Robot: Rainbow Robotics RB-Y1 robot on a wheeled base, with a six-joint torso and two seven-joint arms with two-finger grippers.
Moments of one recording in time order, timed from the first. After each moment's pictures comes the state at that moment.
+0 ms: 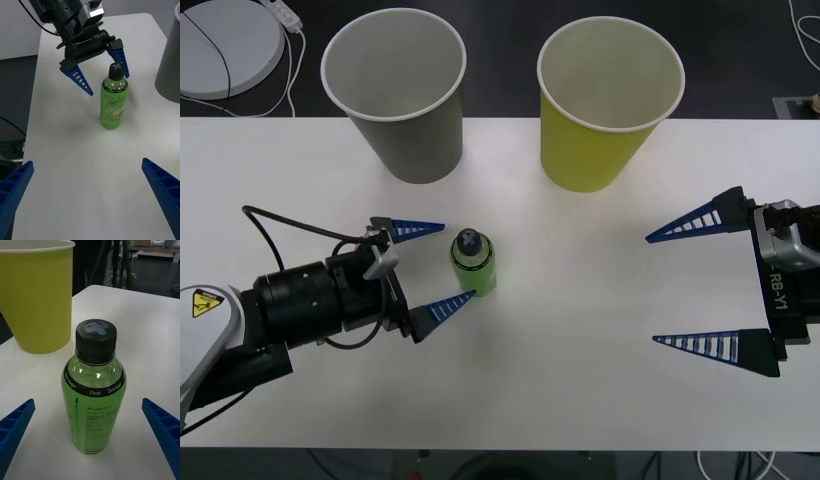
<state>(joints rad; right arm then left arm) 0.09 -1.22 -0.09 -2.19 1.20 -1.05 -0.33 -0.01 0.58 -0.20 -1.78 -1.44 -0.79 0.03</state>
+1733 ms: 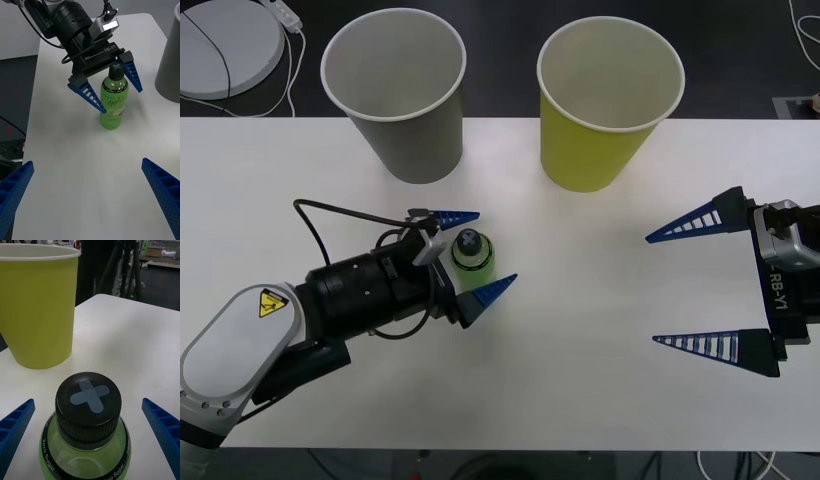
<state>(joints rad) 0.09 -1.22 -0.09 -2.19 1.20 -1.05 -0.33 -0.08 0.51 -0.33 -1.78 -1.55 -0.63 0.16</state>
